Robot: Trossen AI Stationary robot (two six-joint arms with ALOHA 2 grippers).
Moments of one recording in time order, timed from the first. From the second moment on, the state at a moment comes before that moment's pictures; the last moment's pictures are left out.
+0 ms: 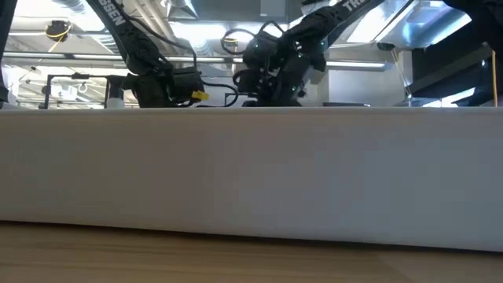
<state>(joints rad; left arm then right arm) 0.53 1.64 0.81 -0.39 0.22 0.33 -0.27 2.01 1.46 -0.52 -0.15 -0.74</state>
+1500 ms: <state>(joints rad) 0.53 1.64 0.81 -0.40 0.29 0.29 -0.24 2.07 1.27 -0.17 0.03 -0.68</state>
